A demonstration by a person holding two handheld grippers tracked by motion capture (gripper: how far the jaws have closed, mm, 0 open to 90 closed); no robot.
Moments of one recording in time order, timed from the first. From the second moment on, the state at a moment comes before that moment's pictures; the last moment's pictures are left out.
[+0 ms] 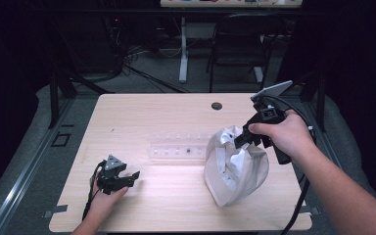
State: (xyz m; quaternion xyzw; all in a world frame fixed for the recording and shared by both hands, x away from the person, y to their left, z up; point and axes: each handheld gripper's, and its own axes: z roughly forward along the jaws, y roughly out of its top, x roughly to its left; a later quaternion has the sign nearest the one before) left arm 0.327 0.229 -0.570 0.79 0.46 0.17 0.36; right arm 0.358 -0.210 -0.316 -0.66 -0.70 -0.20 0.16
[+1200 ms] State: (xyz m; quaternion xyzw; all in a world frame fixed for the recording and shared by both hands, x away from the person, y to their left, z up) left arm 0.321 0.215 -0.566 0.81 0.42 0.17 0.37; right arm 0.382 -0.205 -0.299 -0.62 -0.64 -0.37 0.26
